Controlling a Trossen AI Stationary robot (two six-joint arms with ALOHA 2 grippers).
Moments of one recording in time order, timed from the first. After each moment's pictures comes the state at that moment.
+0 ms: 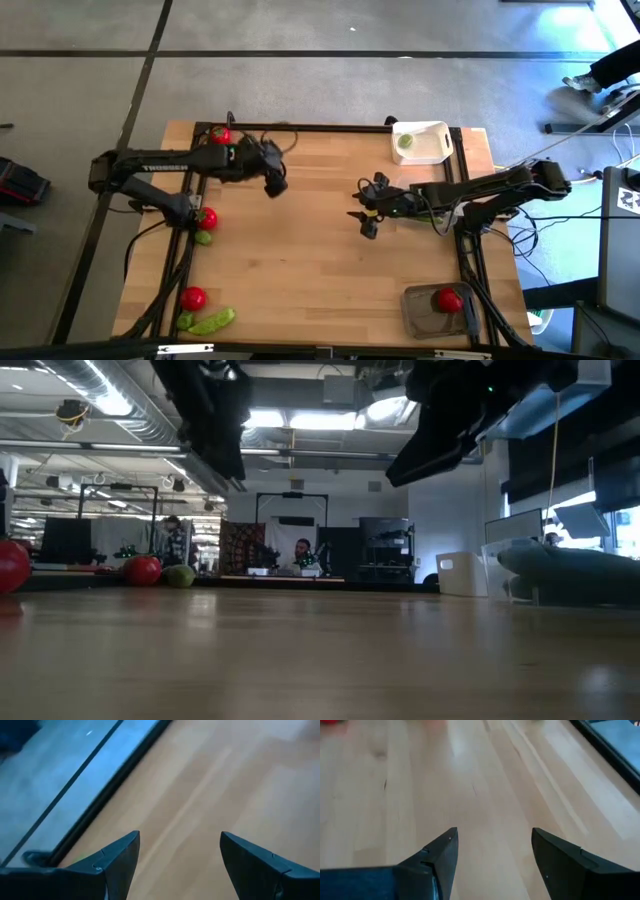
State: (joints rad) left arm 0.20 1.30 1.07 -0.76 -0.51 -0.26; right arm 0.10 1.34 0.84 -0.17 0.30 0.20
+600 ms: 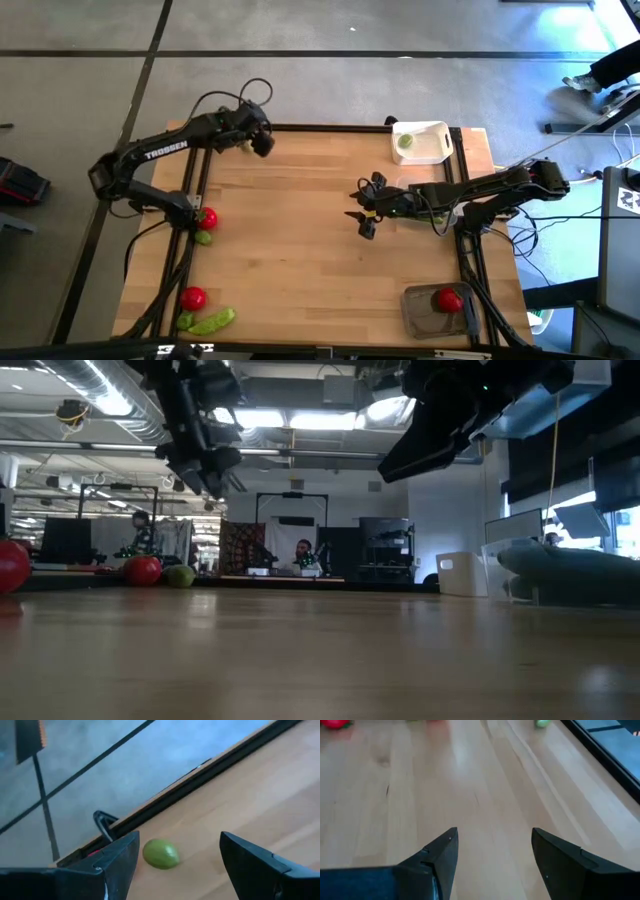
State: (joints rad) left arm 0.62 1.32 1.07 -0.75 -0.51 -0.21; right arm 0.10 1.36 0.84 -0.12 0.30 0.17
